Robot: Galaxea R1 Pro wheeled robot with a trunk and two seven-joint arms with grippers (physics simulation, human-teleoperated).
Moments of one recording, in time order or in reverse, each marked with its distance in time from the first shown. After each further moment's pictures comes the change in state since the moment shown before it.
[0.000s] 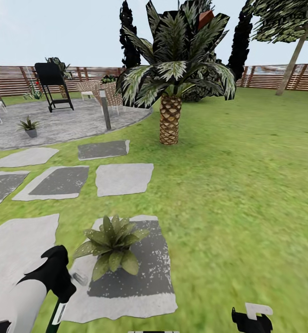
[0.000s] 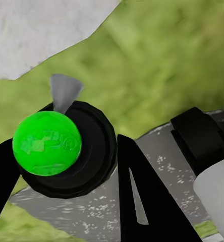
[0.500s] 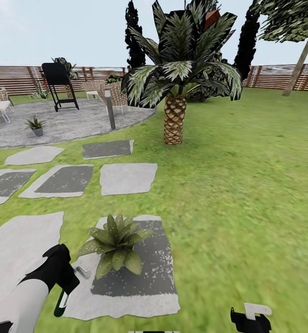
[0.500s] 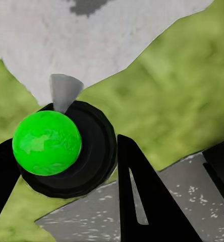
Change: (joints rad) left arm 0.002 -0.014 0.003 -0.023 0.091 -0.085 0.170; right arm 0.000 0.006 0.001 0.002 0.000 0.000 0.001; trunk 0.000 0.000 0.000
